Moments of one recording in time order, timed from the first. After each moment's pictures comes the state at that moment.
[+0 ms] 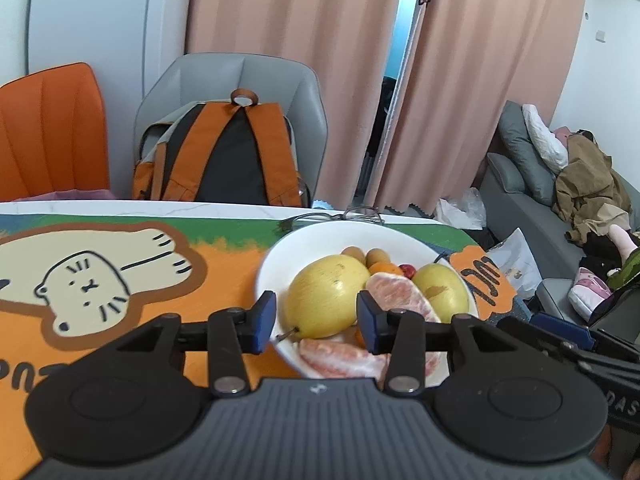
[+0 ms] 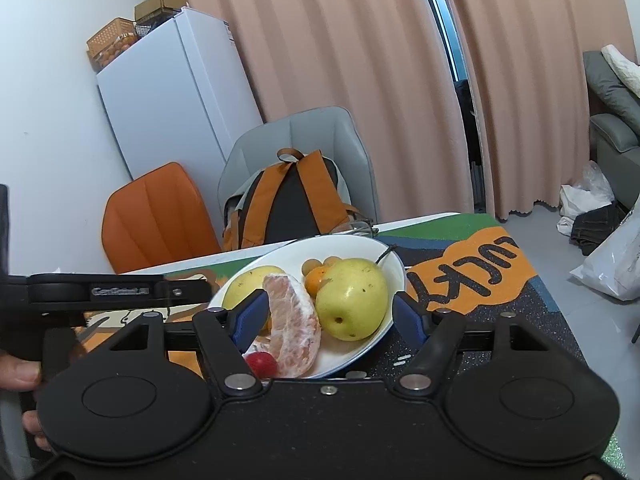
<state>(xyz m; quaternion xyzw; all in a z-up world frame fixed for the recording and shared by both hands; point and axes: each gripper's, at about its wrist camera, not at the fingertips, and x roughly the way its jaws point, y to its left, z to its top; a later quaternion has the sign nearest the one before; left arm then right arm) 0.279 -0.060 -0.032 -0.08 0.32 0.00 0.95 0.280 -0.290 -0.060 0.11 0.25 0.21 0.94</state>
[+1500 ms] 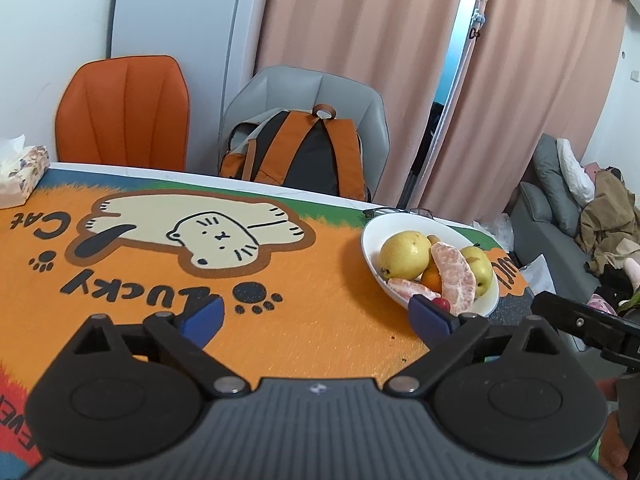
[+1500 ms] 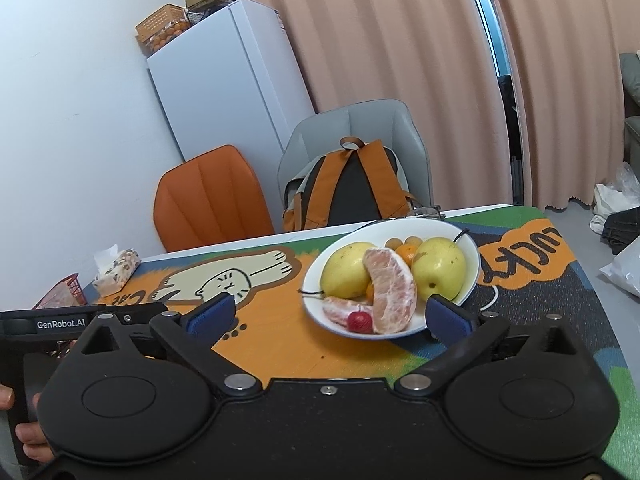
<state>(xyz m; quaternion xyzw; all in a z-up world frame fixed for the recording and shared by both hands) 0.147 0.003 -0.001 -0.12 0.30 0.07 0.94 0.210 -0.257 -0.019 0.10 0.26 0.27 0.92</state>
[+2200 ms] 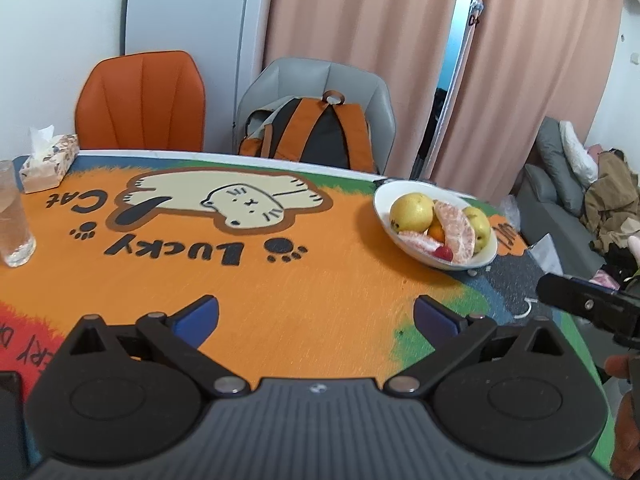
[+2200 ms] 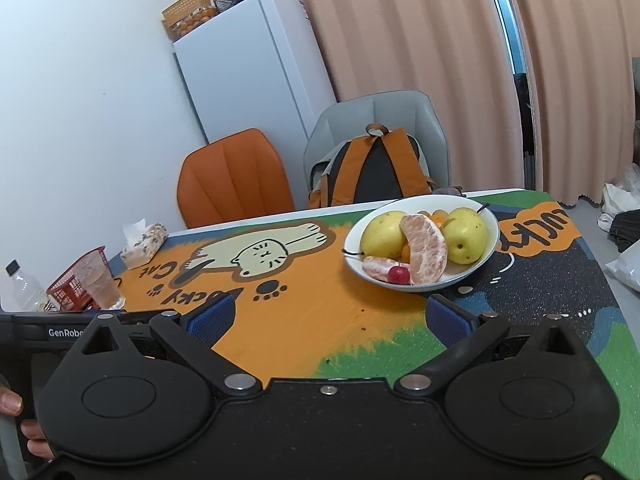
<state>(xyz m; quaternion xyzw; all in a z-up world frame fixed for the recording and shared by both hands) 0.082 0.001 0.000 -0.09 0.32 0.08 0.94 0.149 -0.248 -0.011 0.08 0.27 0.29 0.91</state>
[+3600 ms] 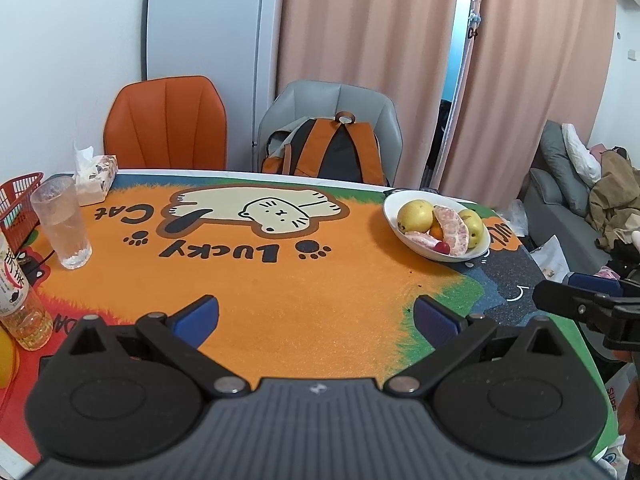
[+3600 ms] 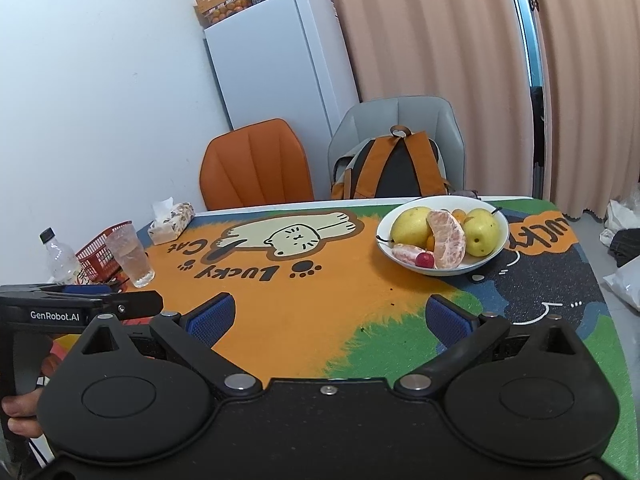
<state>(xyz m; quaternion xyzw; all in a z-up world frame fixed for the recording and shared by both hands) 0.008 0.001 0.039 -0.07 0.30 0.10 0.95 0.094 -0.241 0.020 0.04 0.27 0.31 0.91</state>
